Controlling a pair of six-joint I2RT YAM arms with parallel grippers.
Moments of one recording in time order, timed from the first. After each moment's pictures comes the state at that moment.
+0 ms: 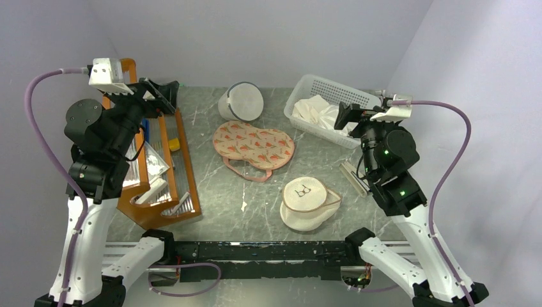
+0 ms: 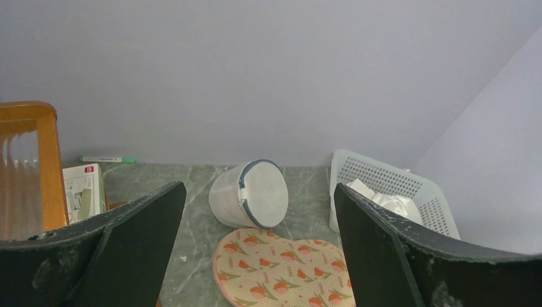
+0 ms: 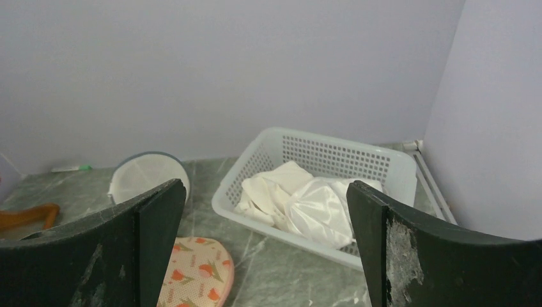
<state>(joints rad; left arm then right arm) -0.18 0.90 1.38 -0.35 0.02 -0.28 0.50 0.77 1.07 -0.14 0.49 0.04</state>
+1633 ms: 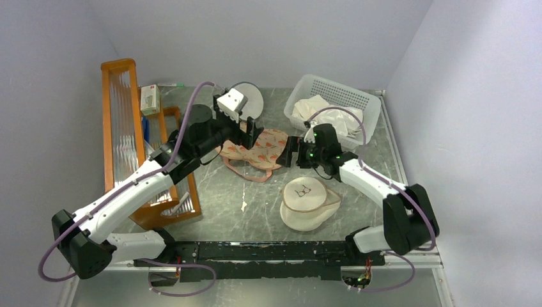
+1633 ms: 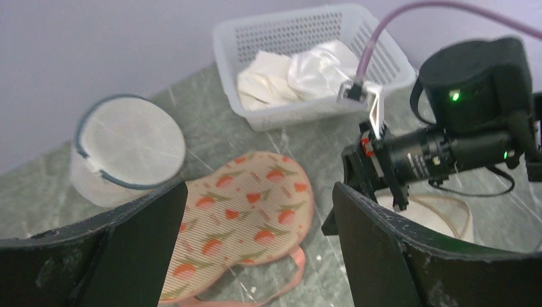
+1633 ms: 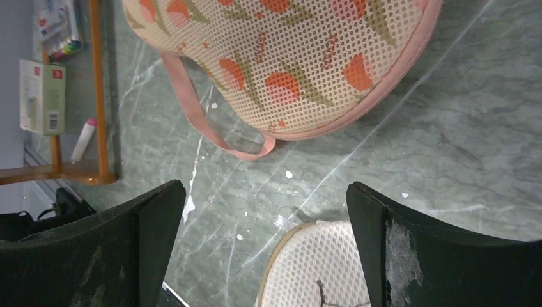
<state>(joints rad) -0.73 1.19 1.14 -0.10 0.00 -0.02 0.41 1.36 0.77 -0.09 -0.34 0.47</state>
